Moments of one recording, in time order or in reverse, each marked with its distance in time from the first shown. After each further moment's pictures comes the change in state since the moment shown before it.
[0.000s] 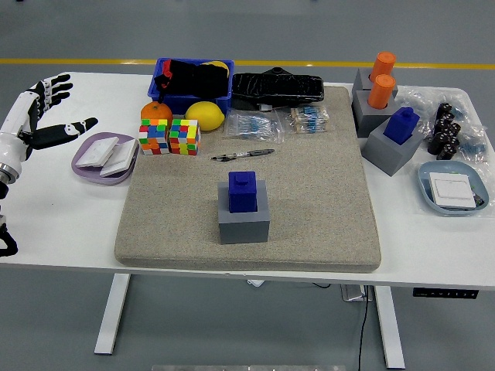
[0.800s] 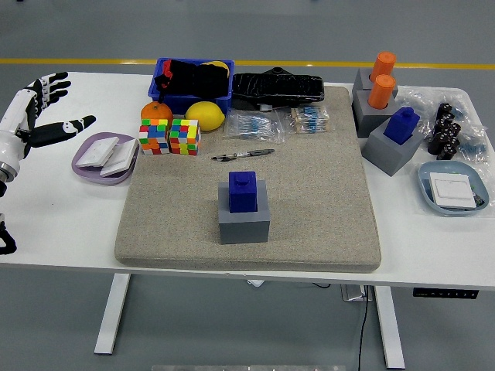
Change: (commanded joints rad) left arm -0.003 0.001 -0.003 -0.001 0.001 -0.003 0.006; right arm 0.010 0.009 0.008 0.000 -0.004 -0.003 -0.004
